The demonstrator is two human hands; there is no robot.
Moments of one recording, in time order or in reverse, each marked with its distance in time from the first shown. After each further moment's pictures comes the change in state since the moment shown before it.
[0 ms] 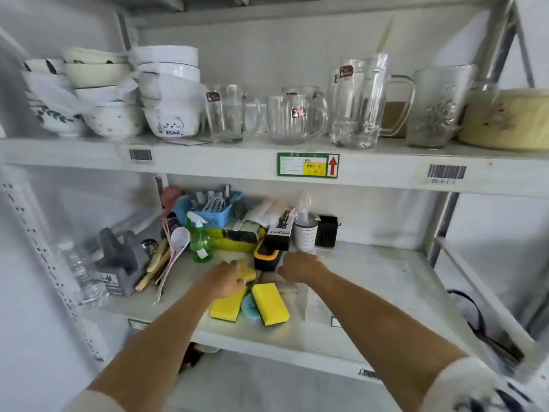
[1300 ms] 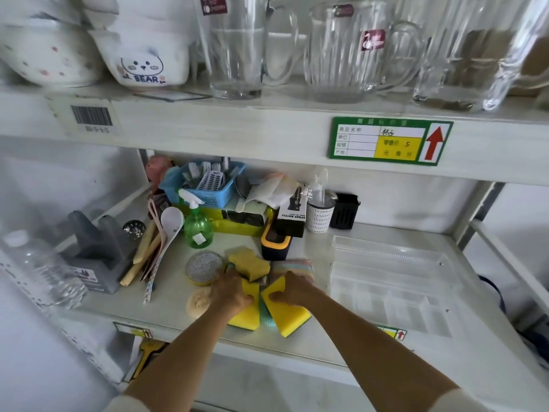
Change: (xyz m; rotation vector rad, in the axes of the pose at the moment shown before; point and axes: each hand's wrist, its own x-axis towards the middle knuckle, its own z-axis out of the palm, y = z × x) left_hand 0.071 -0.023 0.077 -0.069 -0.055 -0.222; right_hand 0.128 -0.001 0.127 0.302 -0.143 0.076
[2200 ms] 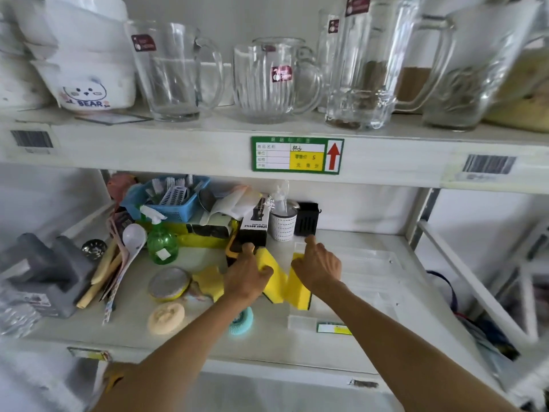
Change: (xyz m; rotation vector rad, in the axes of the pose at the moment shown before) left_hand -0.039 0.119 -0.039 -0.372 0.258 0.186; right_hand -0.089 0.056 -0.106 -0.015 0.581 0.101
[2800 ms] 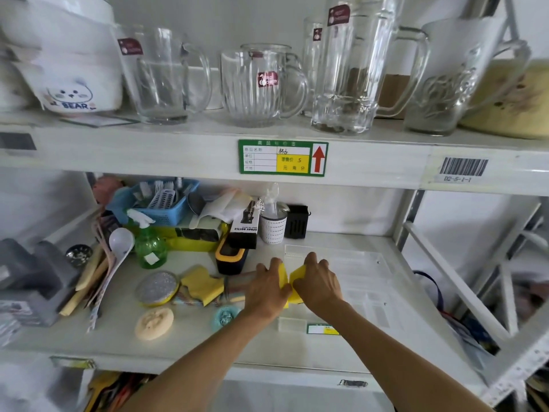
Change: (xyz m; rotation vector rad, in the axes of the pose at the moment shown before) left_hand -0.025 0.031 0.040 0.077 -0.083 0.229; right_hand -0.029 0.022 -0.002 0.094 -0.079 0.081
